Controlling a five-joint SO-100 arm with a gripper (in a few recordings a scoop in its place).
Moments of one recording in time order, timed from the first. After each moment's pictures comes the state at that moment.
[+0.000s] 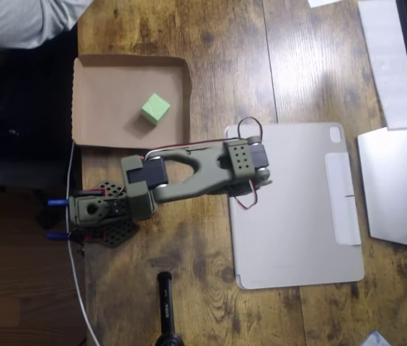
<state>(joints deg) 3.2 103.2 102.9 102.4 6.8</state>
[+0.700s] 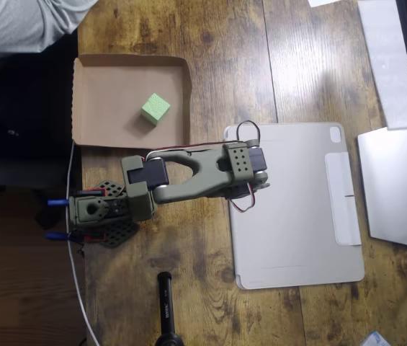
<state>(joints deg) 4.4 102.7 103.9 102.5 3.8</state>
